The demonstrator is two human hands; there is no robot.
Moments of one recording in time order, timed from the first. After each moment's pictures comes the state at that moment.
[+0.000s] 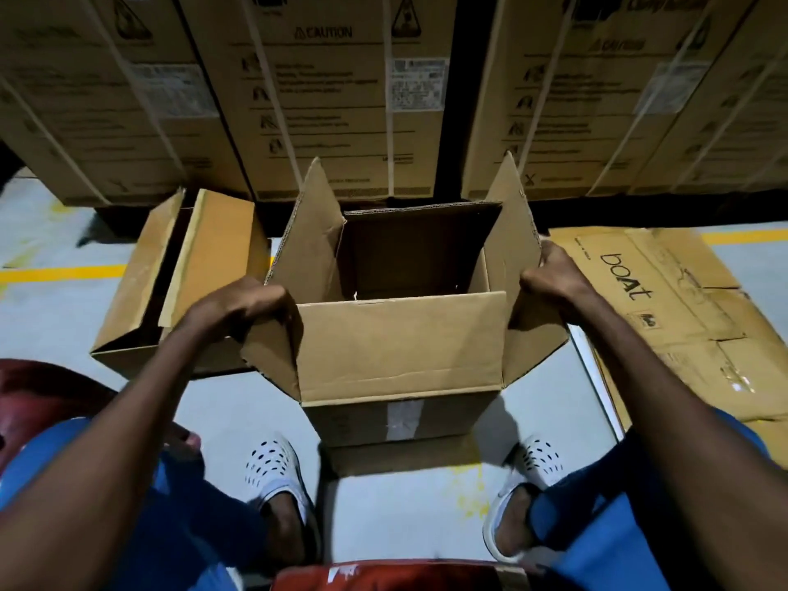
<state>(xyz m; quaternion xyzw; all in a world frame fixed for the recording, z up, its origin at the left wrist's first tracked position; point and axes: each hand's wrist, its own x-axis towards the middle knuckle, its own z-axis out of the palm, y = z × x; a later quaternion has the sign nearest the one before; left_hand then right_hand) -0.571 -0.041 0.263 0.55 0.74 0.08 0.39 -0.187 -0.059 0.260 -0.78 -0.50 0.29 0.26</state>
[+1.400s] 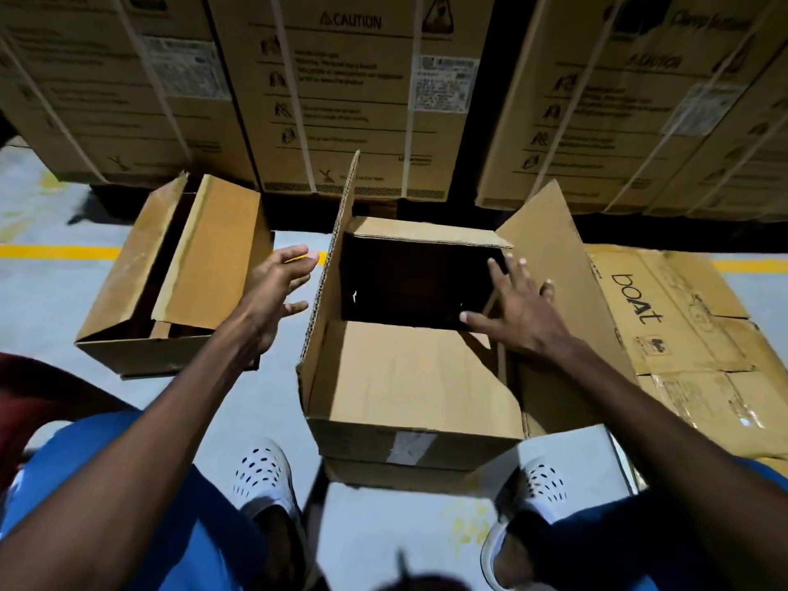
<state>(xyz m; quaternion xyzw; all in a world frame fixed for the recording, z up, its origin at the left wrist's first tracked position) -0.563 -0.013 0.215 0.37 0.56 0.47 0.57 -0.221 -0.022 0.192 -0.68 -0.73 0.08 0.02</state>
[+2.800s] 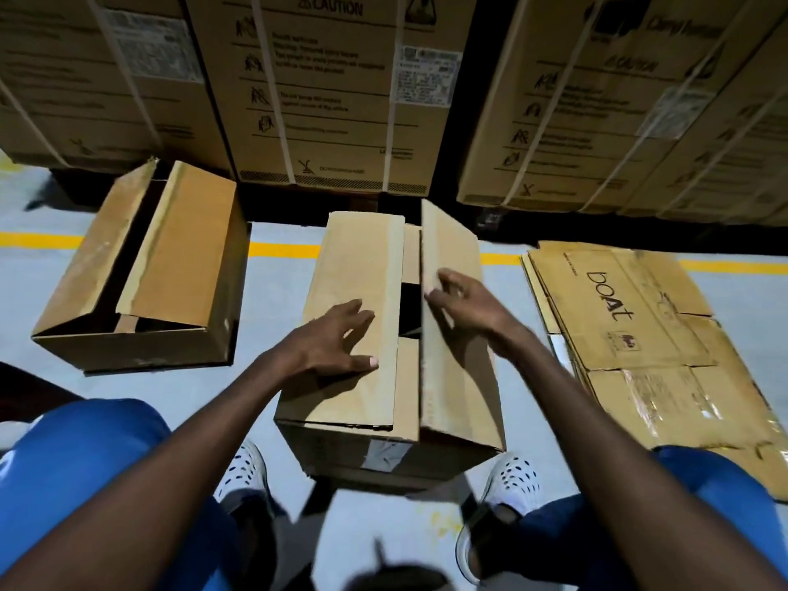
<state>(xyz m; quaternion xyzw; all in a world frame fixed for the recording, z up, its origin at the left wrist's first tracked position) -0.504 -0.029 0.160 0.78 0.52 0.01 0.34 -0.267 -0.035 0.223 -0.67 -0.59 0.38 0.23</state>
